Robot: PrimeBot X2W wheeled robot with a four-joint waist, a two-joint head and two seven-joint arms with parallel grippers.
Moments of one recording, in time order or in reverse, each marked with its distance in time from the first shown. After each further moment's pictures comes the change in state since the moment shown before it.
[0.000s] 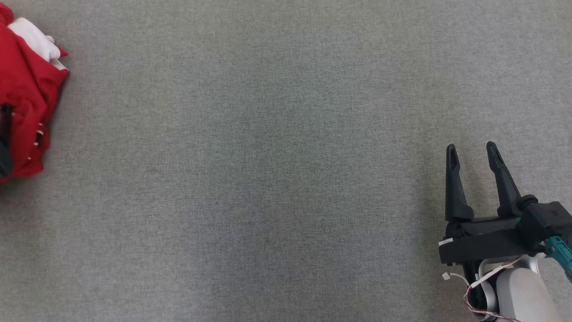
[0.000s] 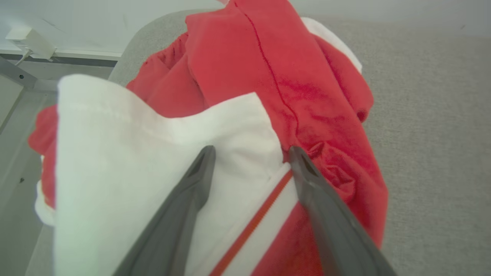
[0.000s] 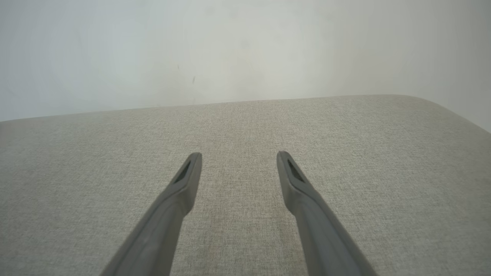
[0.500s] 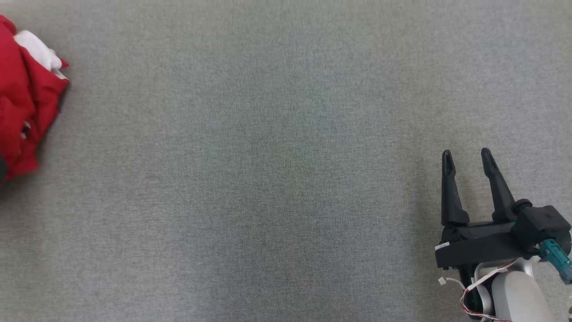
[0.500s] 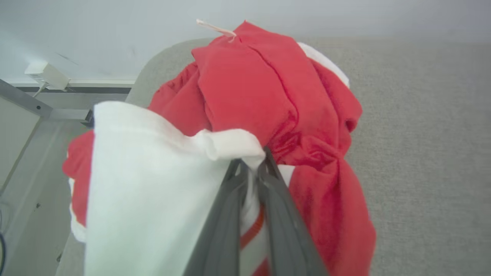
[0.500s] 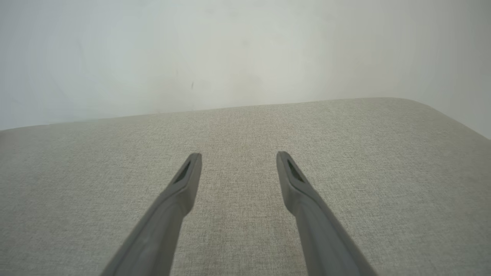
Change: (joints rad) left arm -0.004 0.042 -0.095 0.054 -0.018 -0.005 -0.104; right arm 0.004 0.000 0.012 0.029 0.017 0.000 -0.013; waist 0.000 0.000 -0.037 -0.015
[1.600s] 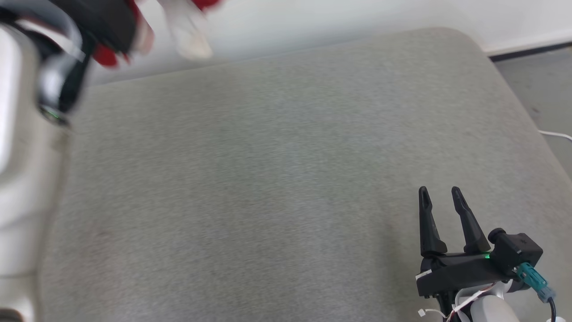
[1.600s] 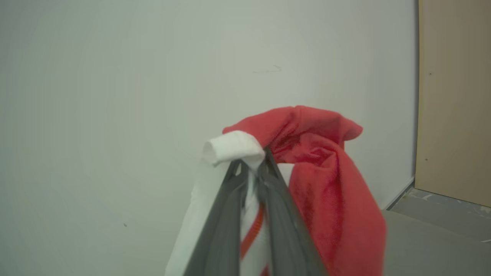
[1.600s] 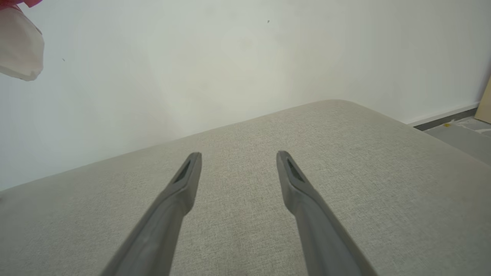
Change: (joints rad) left arm -0.273 -0.189 -0.241 -0.499 -0.009 0.000 -0.132; right arm 0.045 0.000 0.086 0.153 0.170 0.000 -0.066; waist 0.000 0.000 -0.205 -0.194
